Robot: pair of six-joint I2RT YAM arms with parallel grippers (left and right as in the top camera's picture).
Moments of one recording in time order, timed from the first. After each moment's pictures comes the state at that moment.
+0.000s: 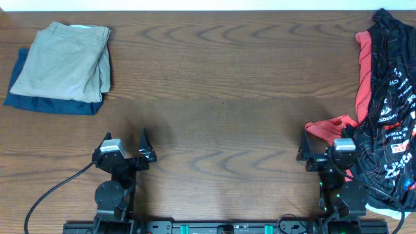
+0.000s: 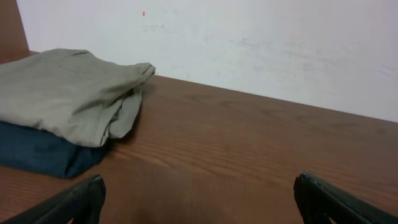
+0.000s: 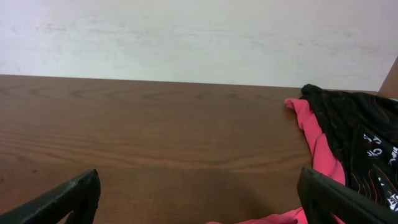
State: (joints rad) left arm -0.10 0.01 0.02 -0.11 -0.14 -0.22; right arm 0.02 0.01 0.01 -0.07 -0.01 -0.01
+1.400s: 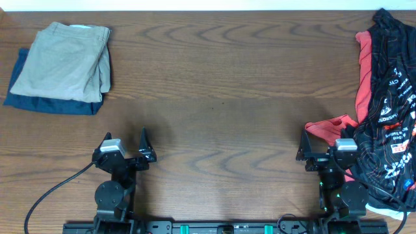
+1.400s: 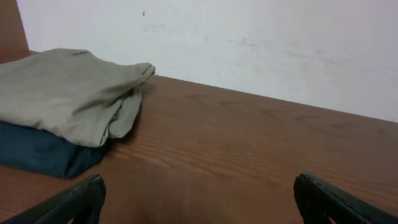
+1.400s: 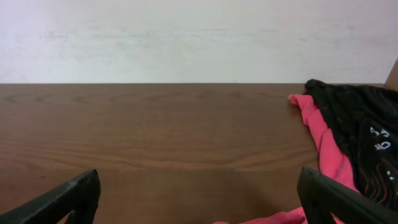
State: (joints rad) left arm -0.10 0.01 0.02 -0.11 -0.14 -0.22; right arm 0.02 0.01 0.01 -0.07 -0.01 0.04
